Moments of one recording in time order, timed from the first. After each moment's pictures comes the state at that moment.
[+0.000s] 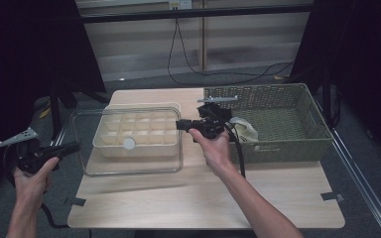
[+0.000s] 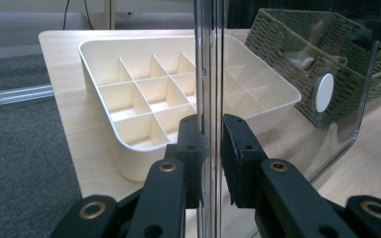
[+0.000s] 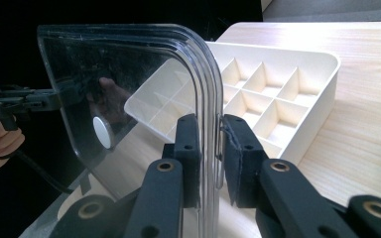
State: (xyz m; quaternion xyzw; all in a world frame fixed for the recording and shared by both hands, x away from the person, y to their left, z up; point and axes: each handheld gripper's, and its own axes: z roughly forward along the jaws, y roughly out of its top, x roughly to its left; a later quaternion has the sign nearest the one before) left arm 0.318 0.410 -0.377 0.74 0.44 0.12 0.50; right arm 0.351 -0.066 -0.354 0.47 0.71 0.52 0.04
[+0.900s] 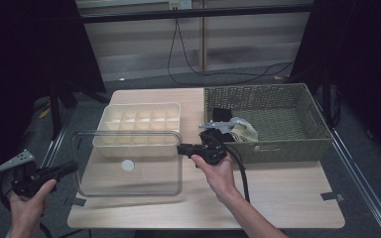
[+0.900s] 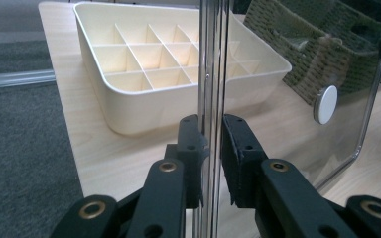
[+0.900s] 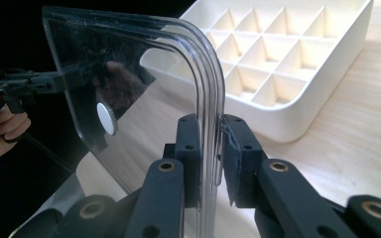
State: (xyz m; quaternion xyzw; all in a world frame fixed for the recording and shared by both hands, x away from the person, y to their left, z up) left arm 0.269 0.412 -0.397 0.73 0.45 0.12 0.50; right arm 0.300 -0.065 -0.384 0.47 0.72 0.51 0.01
